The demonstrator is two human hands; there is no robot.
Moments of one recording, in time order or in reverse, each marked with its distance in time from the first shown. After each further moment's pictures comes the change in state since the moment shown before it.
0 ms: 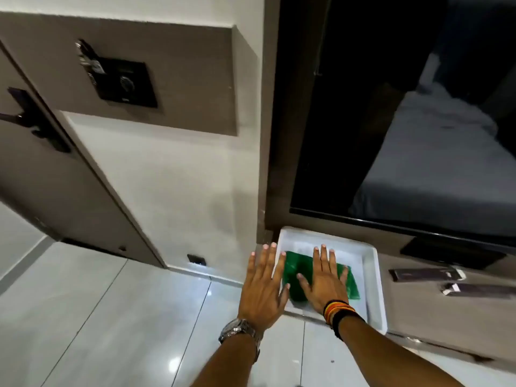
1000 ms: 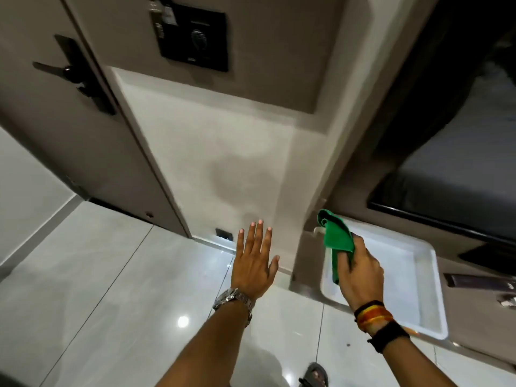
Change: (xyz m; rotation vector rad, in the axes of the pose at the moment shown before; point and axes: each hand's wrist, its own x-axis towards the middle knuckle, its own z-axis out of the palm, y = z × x) left_hand -0.023 -0.160 -0.008 -0.046 -0.113 -0.197; right_hand -0.041 -0.129 -0.053 0.426 0.361 0.048
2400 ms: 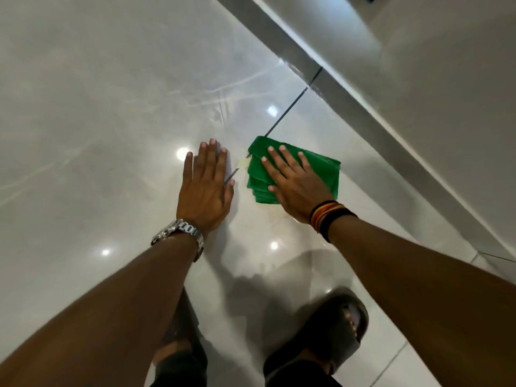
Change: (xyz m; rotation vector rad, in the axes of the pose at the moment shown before) left_hand 0.034 -0.382 0.690 -0.106 -0.169 -0.472; right_hand -0.011 0.327 0.843 -0.638 -1.000 -1.011
